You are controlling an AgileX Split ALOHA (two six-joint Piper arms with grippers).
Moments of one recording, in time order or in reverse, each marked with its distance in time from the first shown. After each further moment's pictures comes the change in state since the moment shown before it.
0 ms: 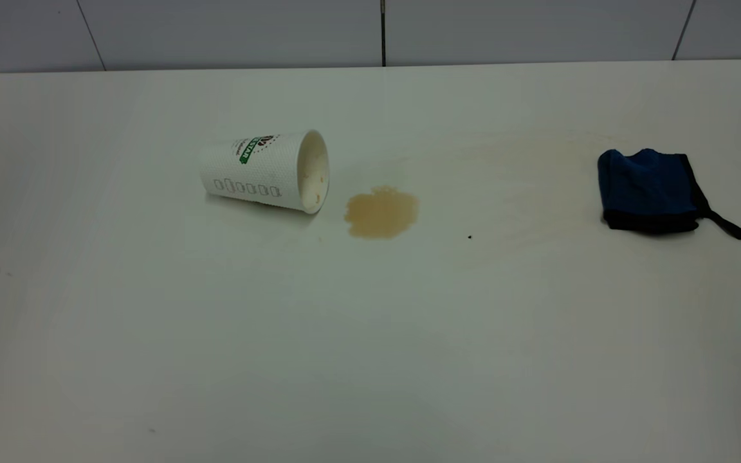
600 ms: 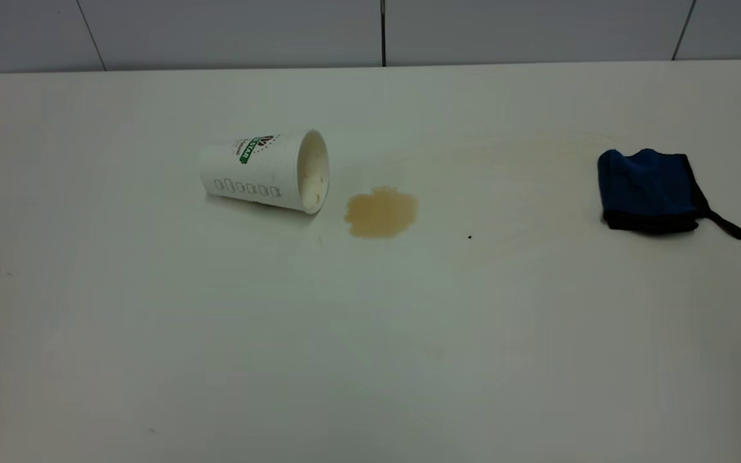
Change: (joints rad) left arm 0.003 -0.777 0.385 0.050 0.113 -0.091; right arm 0.000 0.000 0.000 0.000 0.000 0.000
